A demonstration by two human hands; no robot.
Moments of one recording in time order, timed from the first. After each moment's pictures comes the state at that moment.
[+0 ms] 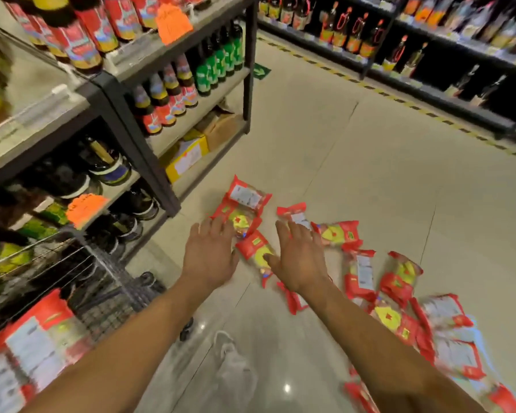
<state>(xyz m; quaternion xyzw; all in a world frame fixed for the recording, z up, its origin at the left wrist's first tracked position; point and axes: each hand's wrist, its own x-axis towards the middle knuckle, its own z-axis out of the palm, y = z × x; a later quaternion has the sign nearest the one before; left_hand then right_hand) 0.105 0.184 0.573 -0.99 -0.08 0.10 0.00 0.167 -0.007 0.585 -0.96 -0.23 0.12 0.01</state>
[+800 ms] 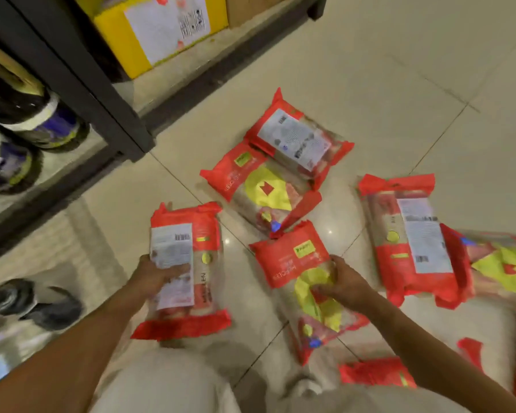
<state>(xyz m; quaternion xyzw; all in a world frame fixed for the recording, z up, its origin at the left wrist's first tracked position) 0.194 0.357 -0.157 -0.67 -0.55 0.17 -0.47 0.411 -0.014 -0.180 -0.84 -0.06 0.47 0.27</state>
